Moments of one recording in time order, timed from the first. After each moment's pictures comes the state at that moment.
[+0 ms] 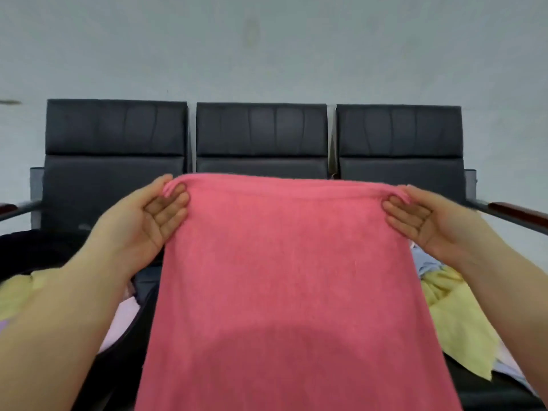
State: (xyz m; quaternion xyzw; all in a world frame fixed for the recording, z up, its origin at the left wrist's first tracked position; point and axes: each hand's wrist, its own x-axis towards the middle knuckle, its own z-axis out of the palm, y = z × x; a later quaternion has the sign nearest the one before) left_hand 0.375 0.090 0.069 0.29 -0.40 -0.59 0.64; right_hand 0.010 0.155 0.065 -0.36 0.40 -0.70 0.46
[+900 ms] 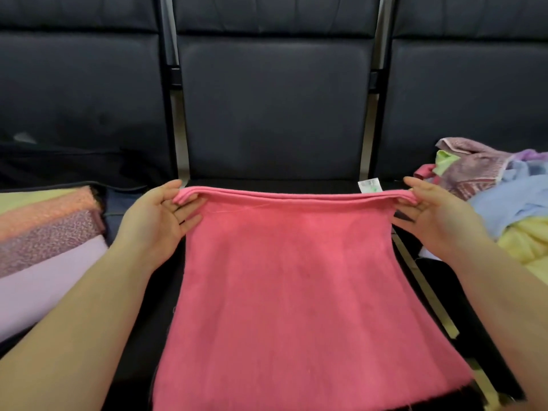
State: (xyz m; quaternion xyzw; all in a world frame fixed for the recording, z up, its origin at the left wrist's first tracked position) left_hand 0.360 -0.034 -0.088 0.42 -0.32 -0.61 0.59; right_hand 0.002 0.025 -0.087 -0.31 0.51 -0.65 0.47
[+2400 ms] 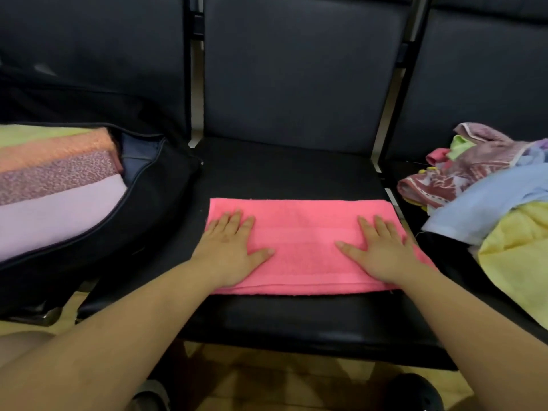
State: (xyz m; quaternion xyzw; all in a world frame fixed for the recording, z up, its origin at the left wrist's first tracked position) left_hand 0.322 0.030 -0.185 0.59 -0.79 -0.13 -0.02; right_hand 0.050 0.052 -0.175 -0.60 0.79 0.04 0.13
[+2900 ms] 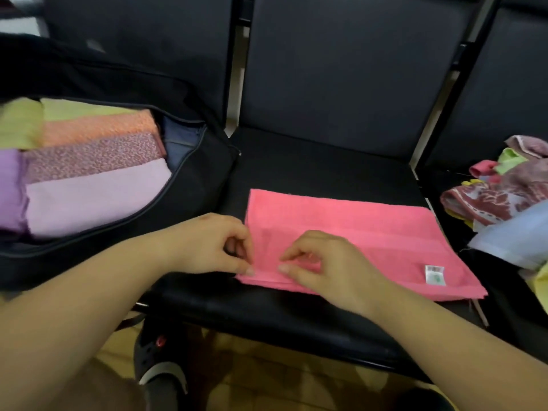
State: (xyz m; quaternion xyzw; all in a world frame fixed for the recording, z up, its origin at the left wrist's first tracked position) left_hand 0.414 0.037 -0.145 0.42 -0.85 -0.28 0.09; right_hand 0.184 0.077 -0.145 -0.83 0.48 -0.18 0.21
